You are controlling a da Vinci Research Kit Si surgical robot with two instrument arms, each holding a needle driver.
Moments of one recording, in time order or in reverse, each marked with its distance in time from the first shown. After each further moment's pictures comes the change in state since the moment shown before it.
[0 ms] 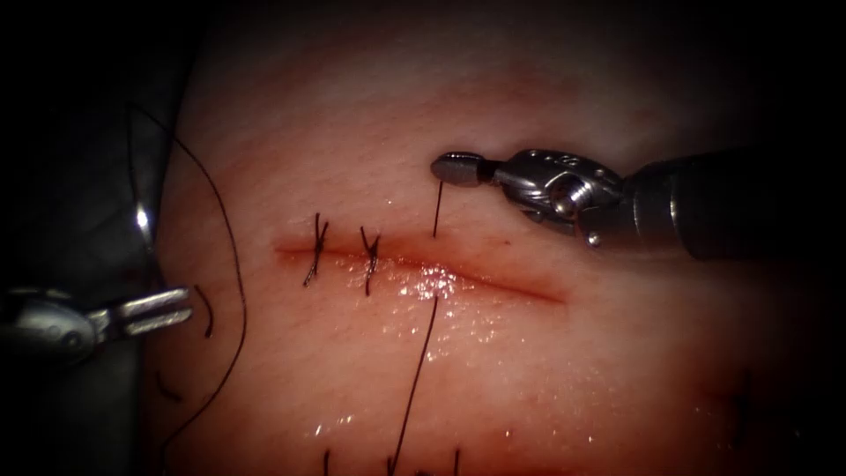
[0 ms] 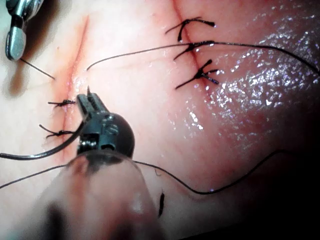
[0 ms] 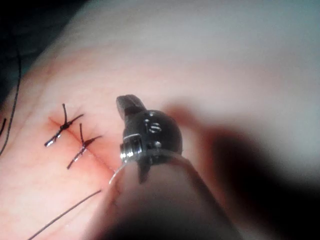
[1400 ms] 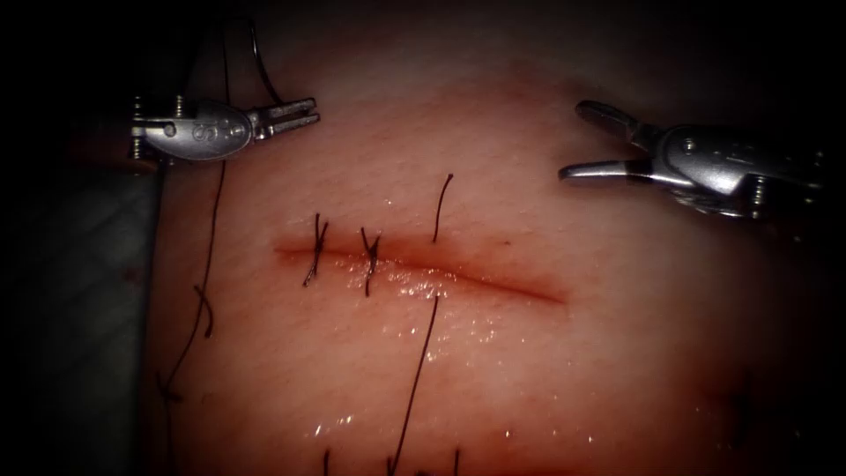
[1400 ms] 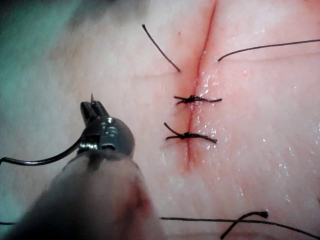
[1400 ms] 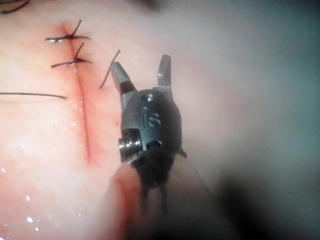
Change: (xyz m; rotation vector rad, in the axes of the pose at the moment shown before) right arm 0.006 0.000 -0.014 0.072 0.187 -0.696; left arm -0.012 -0.013 0.019 0.068 -0.112 -0.058
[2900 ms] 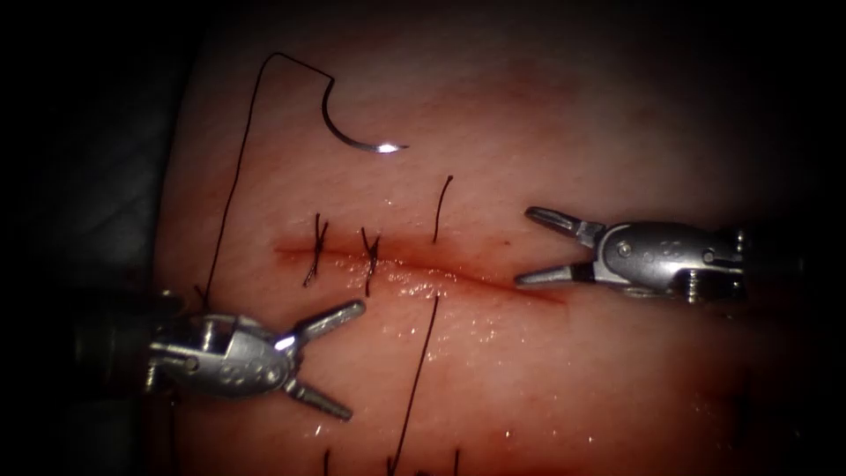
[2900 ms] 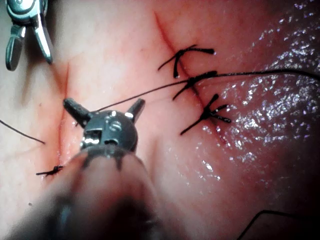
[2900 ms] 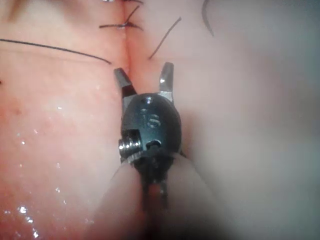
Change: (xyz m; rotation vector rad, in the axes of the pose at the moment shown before) right arm -0.008 -0.007 0.002 0.103 -0.044 -0.091; left arm 0.011 0.021 -0.009 -0.382 0.146 0.285
